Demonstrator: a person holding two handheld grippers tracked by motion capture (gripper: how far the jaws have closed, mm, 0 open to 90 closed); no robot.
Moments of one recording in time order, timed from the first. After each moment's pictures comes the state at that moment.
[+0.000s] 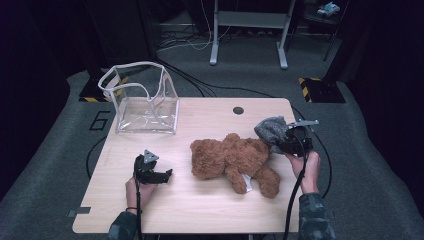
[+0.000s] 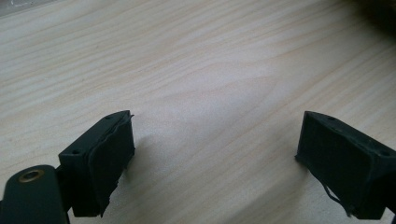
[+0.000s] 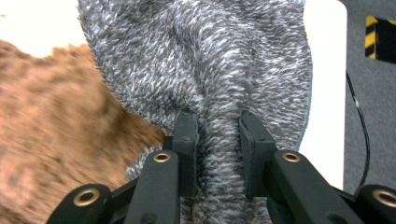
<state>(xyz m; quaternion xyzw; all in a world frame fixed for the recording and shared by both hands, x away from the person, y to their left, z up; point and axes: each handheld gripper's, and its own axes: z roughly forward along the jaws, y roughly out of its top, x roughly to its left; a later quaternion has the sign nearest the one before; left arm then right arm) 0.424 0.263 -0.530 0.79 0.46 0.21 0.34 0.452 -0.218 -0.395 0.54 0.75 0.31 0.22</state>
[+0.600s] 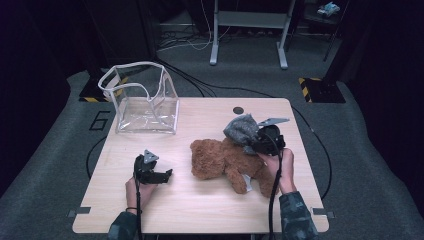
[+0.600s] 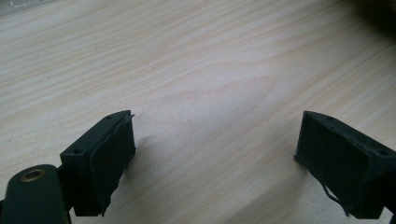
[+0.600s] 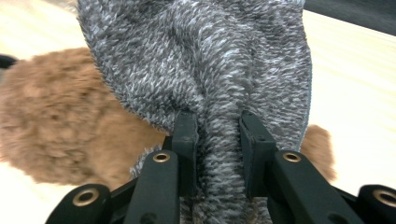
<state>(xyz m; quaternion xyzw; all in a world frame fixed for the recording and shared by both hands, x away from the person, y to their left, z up) 0.423 0.263 -0.529 0.79 0.46 0.21 0.34 0.447 -0.139 -0.385 0.46 0.80 0.35 0.19</state>
